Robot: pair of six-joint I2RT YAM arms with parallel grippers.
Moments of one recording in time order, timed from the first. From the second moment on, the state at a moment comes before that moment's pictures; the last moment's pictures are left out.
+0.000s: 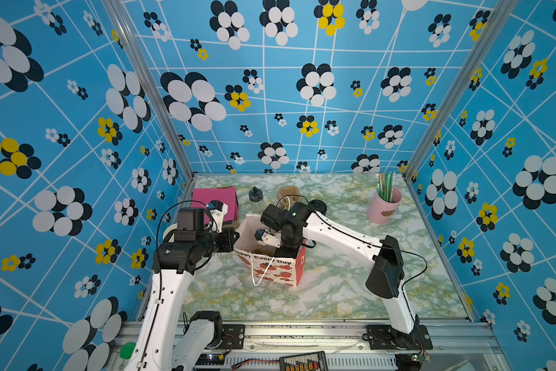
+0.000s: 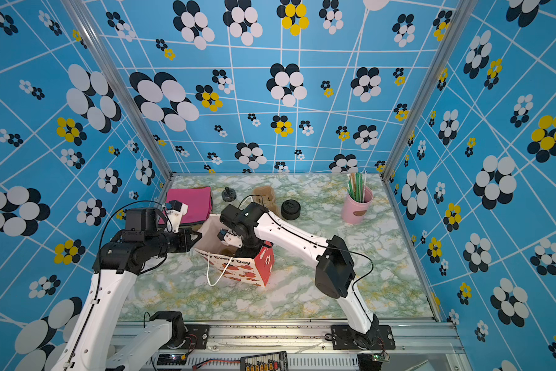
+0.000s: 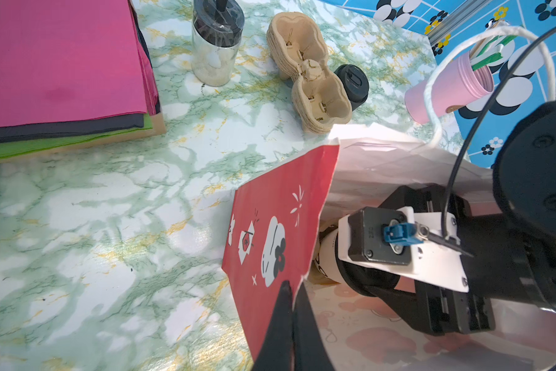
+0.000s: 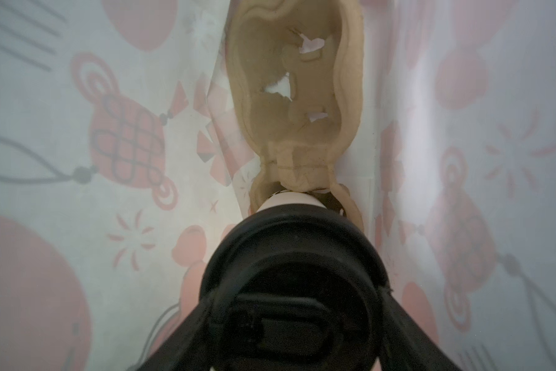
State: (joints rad) left arm -0.03 0.92 1.08 -0.98 0.46 -0.15; right arm 1.01 2.11 2.06 -1.39 -0.05 -0.23
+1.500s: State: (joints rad) left arm -0.17 0.98 1.17 -1.03 0.34 -0.19; right arm 0.63 1.37 1.80 -0.99 0.25 0.01
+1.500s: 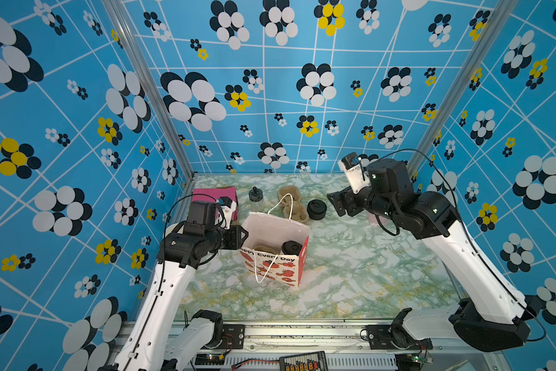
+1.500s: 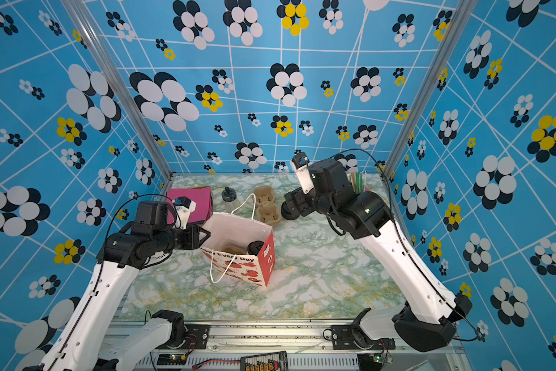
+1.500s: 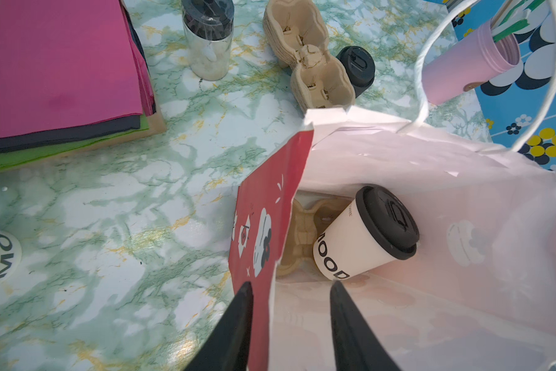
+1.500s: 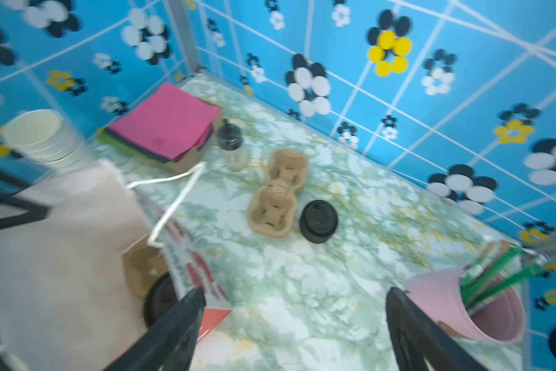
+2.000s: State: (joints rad) left arm -0.17 0.92 1.18 -1.03 0.34 -0.19; right arm 0.14 1.57 1.72 -0.88 0.39 0.14
